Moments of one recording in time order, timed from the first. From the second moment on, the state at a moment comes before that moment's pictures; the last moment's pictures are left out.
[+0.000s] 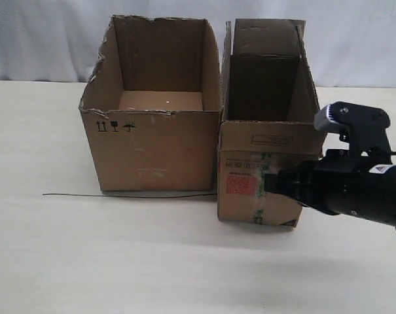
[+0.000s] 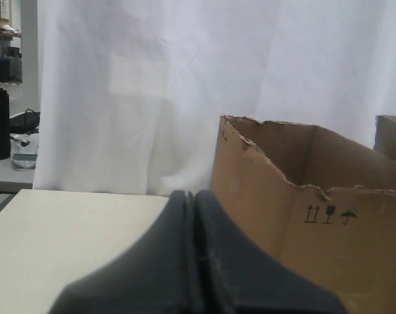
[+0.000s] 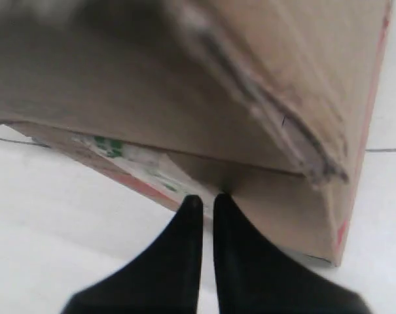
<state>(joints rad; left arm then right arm) -0.11 0.00 0.00 0.10 0.02 -0.18 0.60 1.28 -0.51 0.85 0.04 -0.47</state>
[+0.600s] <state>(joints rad) -0.11 0.00 0.00 0.10 0.02 -0.18 0.60 1.45 -0.64 0.85 -0.03 -0.50</state>
